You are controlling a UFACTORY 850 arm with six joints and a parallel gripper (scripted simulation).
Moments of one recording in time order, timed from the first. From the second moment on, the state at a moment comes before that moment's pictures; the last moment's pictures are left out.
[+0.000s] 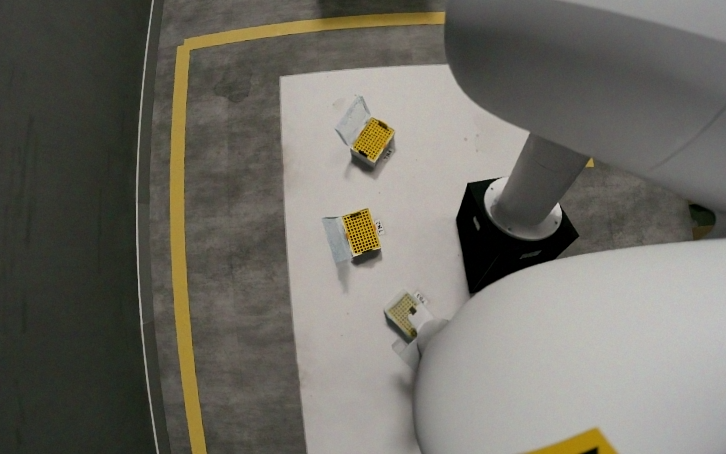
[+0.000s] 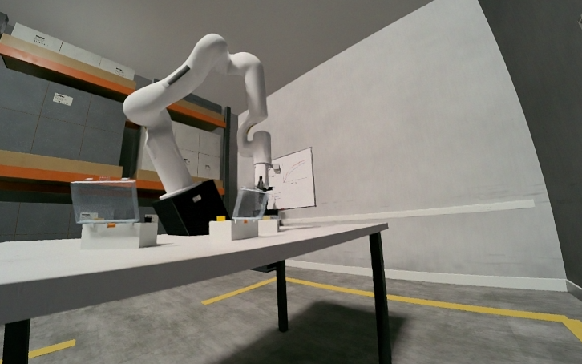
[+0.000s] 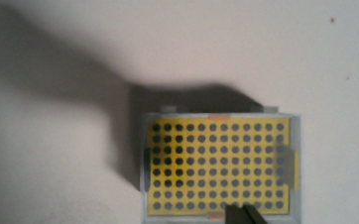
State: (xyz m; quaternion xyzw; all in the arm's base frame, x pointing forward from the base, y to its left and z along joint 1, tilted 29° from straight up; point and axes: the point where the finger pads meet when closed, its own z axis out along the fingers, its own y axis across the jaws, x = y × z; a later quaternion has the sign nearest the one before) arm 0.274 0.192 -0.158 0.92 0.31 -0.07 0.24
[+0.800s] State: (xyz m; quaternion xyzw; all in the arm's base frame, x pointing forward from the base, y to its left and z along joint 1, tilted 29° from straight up) arm 0.265 0.178 -0.169 0.92 0.31 -0.06 0.24
